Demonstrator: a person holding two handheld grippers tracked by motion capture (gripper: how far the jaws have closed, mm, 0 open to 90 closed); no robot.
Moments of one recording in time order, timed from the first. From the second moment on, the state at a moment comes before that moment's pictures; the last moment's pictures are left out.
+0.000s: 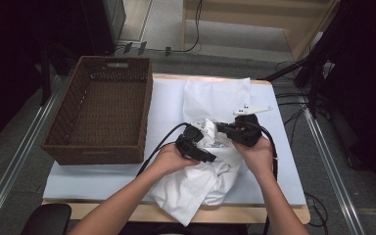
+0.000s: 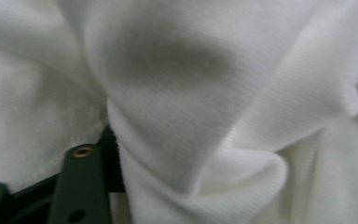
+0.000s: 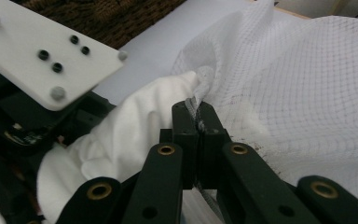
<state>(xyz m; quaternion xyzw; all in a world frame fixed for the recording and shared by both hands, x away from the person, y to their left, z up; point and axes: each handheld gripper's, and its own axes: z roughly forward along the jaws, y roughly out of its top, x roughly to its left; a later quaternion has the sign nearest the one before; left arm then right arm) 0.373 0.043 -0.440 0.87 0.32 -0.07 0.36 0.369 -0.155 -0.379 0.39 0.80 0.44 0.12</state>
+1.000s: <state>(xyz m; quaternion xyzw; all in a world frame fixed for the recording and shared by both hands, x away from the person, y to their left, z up) 0.394 0.060 -0.444 0.85 0.32 -0.15 0.40 0.372 -0.144 -0.377 0.38 0.81 0.43 0.13</state>
